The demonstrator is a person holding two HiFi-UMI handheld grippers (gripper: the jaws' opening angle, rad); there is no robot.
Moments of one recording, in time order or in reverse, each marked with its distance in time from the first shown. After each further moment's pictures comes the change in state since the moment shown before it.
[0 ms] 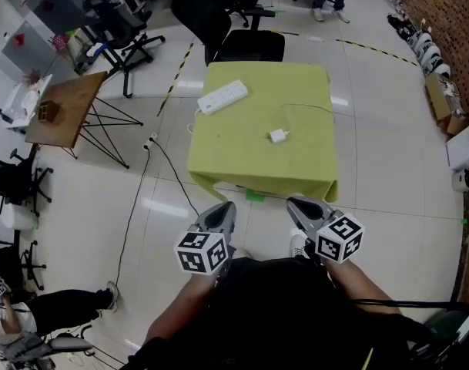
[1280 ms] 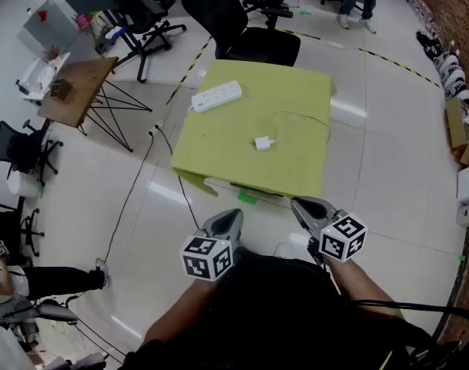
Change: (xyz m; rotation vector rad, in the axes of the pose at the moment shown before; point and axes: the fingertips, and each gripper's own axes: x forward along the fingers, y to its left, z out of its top) left arm 0.079 -0.102 -0.018 -0.046 0.017 0.090; right arm -0.054 -0.117 0.014 0.005 0.053 0.133
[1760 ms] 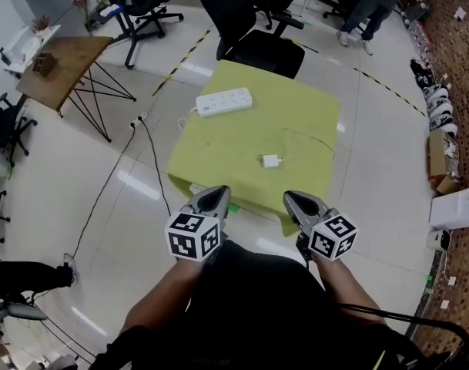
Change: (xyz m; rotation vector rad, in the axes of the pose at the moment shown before) left arm 0.029 0.117 0.084 -0.017 -0.104 -0.036; right arm 0.110 -0.005 0.045 -0.099 0.036 -0.070
